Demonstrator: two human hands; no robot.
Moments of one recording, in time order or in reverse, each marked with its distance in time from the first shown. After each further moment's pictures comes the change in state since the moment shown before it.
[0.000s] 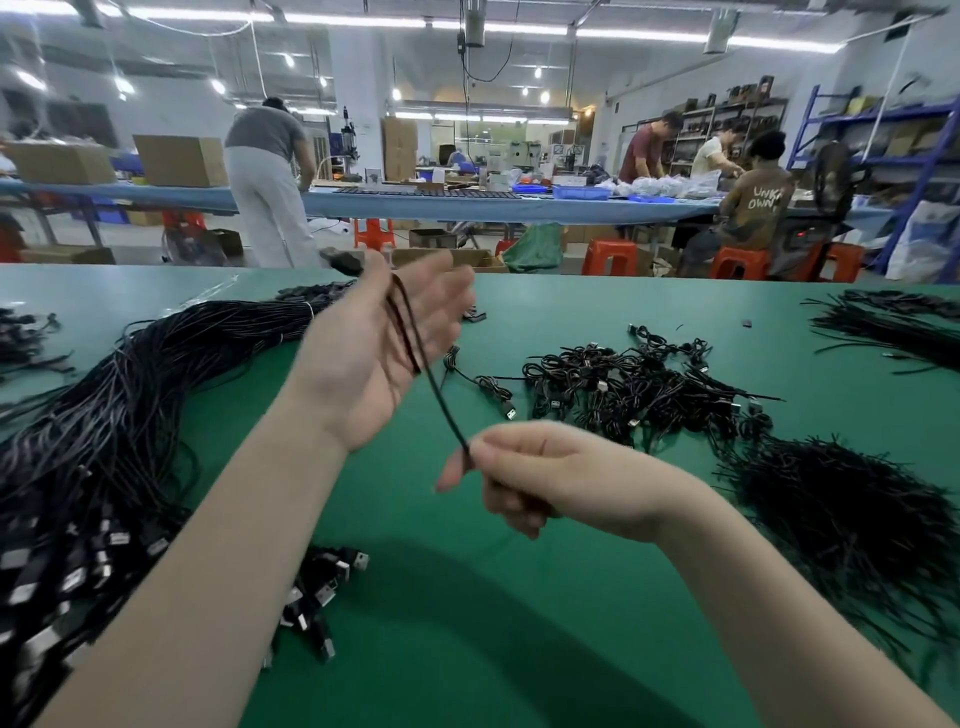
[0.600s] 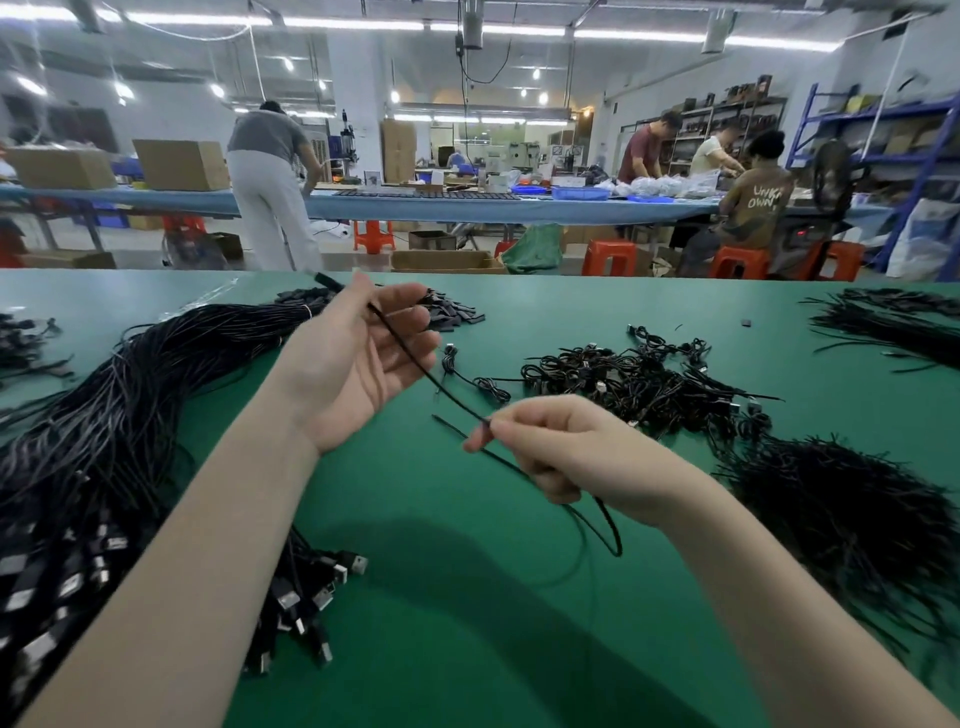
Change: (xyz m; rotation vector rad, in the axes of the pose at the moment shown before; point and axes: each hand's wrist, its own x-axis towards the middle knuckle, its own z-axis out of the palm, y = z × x) left_hand 0.003 0.002 -0.020 0.034 0.099 -0.092; right_hand 0.000 0.004 -0.018 -0.003 0.202 -0.025
